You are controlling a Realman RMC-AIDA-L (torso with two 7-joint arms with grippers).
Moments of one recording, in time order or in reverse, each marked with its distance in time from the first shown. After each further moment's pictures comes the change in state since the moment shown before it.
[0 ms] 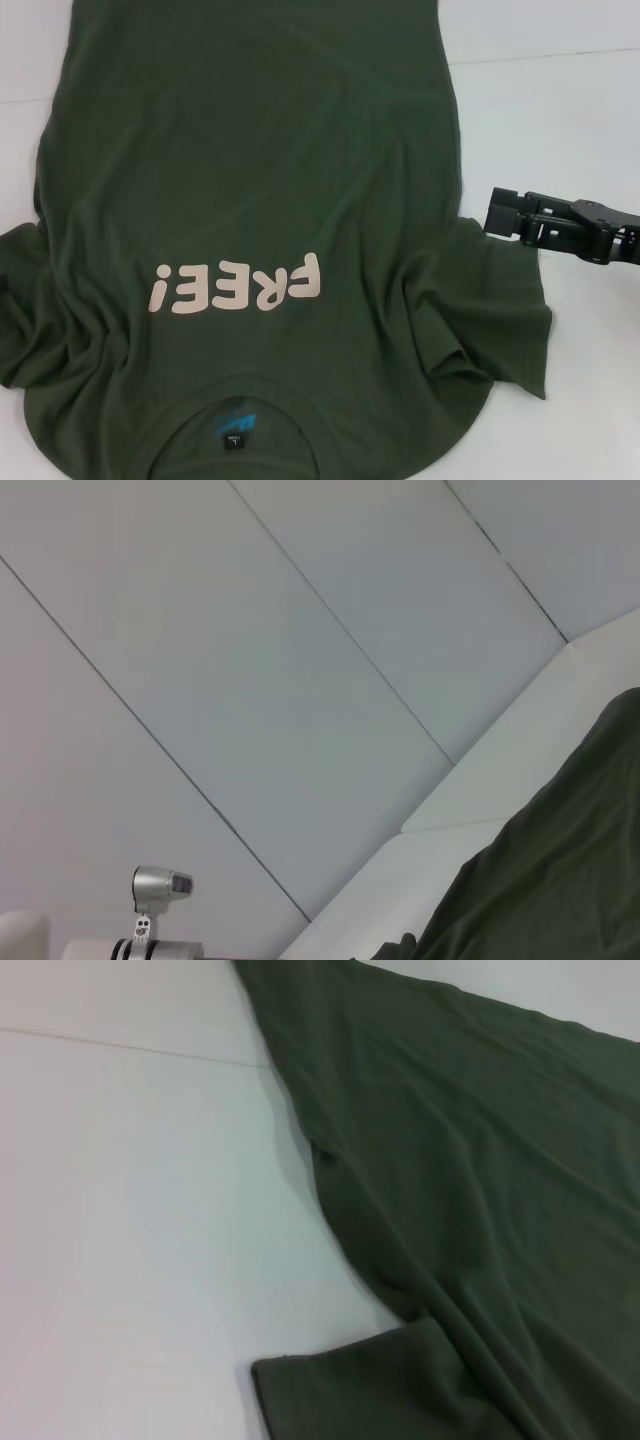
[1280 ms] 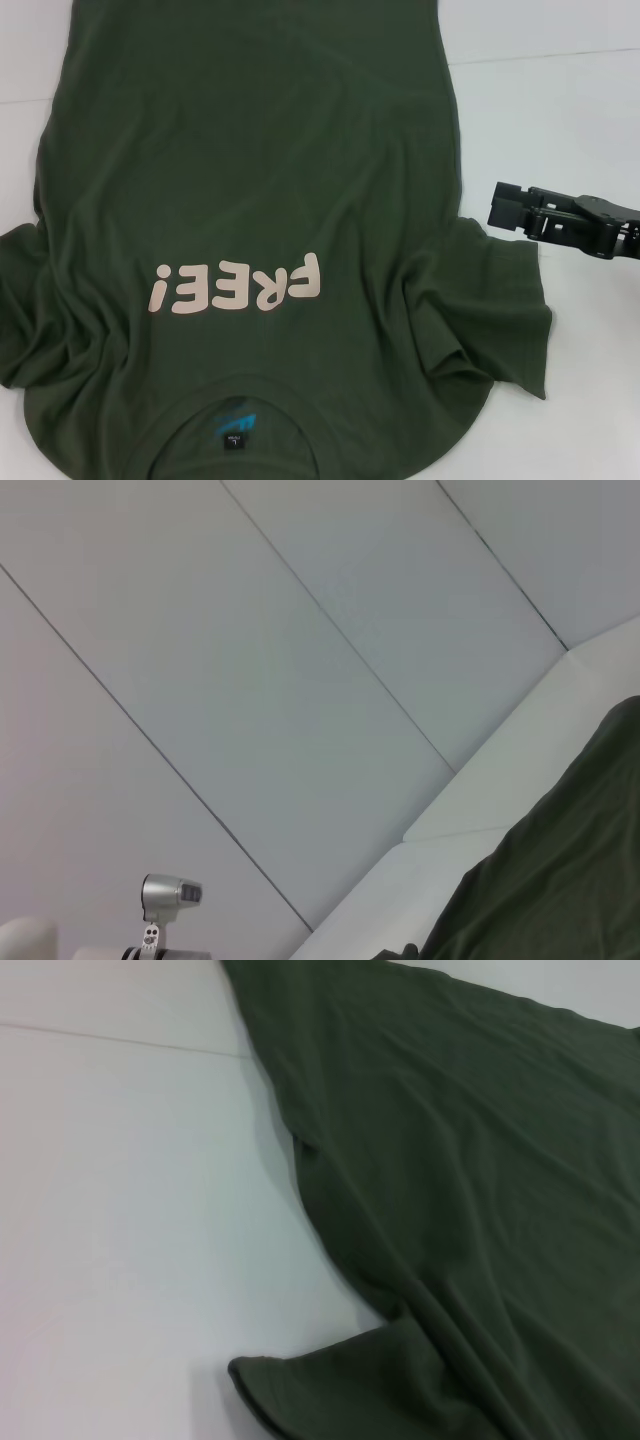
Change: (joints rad) left arm -0.011 -0.007 0.029 -0.002 0.008 -0.011 -0.015; right arm -0.002 -0.003 0.000 0.000 0.015 -0.004 0.009
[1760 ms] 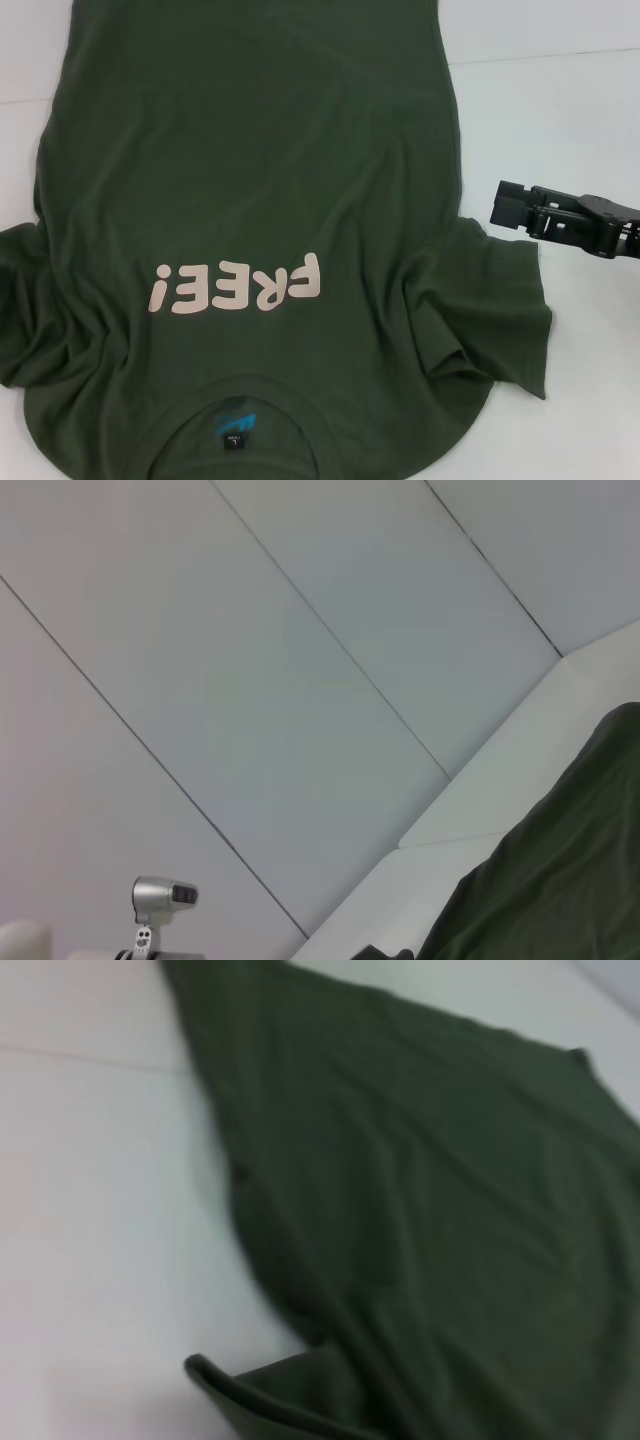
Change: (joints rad) left arm -0.006 0.001 0.000 0.001 -0.024 0.050 0.000; right arm -0.006 0.001 0.000 0.000 0.009 0.004 -0.003
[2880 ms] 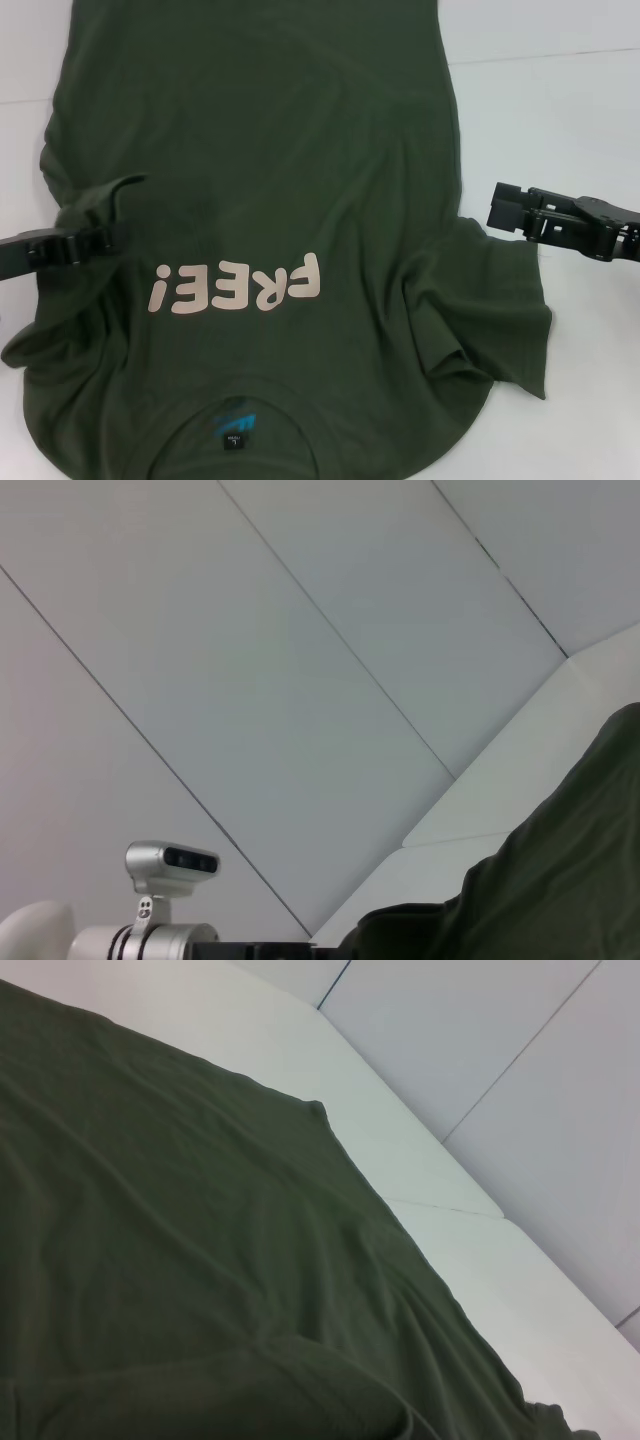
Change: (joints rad) left arm -0.075 -0.084 0.019 0.033 -0.121 0.229 -0.058; right arm 0.000 0.005 -0.002 0.000 -0.001 -0.002 -0.009
